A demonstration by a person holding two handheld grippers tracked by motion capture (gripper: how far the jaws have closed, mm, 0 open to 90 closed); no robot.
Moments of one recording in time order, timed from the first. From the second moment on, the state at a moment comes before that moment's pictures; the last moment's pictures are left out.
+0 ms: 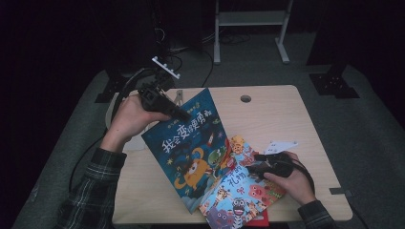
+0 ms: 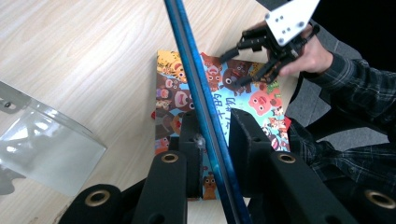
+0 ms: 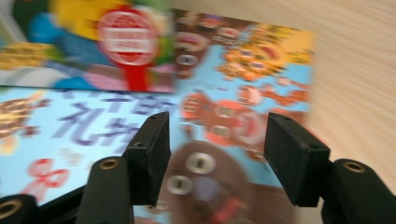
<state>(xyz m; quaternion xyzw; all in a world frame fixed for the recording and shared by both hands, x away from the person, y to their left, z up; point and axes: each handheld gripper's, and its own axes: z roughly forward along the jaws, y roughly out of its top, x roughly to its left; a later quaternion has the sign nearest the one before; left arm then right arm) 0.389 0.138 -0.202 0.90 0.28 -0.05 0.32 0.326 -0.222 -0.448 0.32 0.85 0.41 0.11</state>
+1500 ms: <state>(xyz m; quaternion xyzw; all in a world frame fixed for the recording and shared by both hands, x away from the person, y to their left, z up) 0.361 0.162 -0.166 0.91 0.30 0.00 0.28 0.375 -0.292 -0.487 0.48 0.78 0.35 0.21</state>
